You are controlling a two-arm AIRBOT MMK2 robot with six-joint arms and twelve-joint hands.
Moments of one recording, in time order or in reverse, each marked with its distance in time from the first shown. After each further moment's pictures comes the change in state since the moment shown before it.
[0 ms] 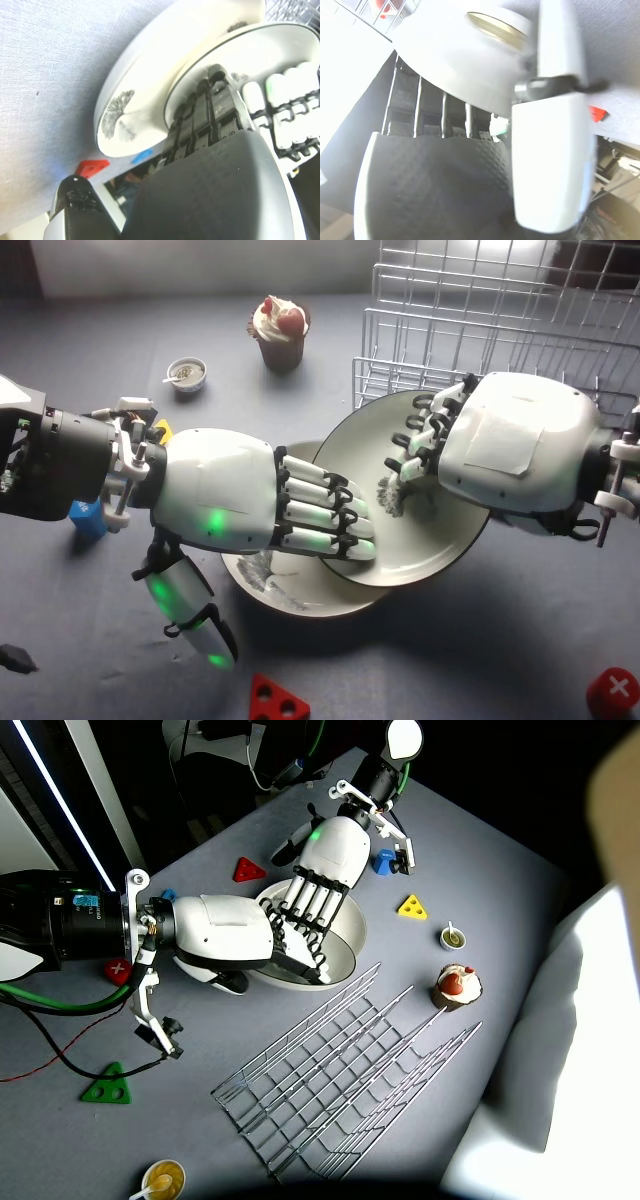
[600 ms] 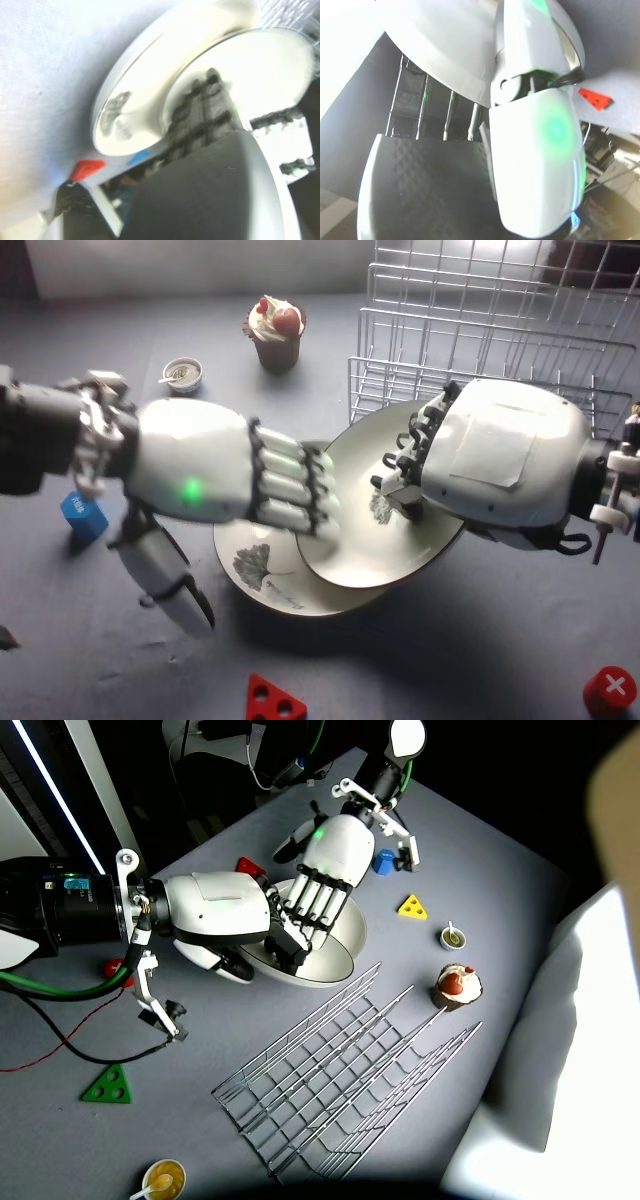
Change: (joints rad) left arm -0.046 0.067 0.002 -0.084 -0.015 0.006; right arm 0.000 0.015 -0.057 0.010 0.027 0.003
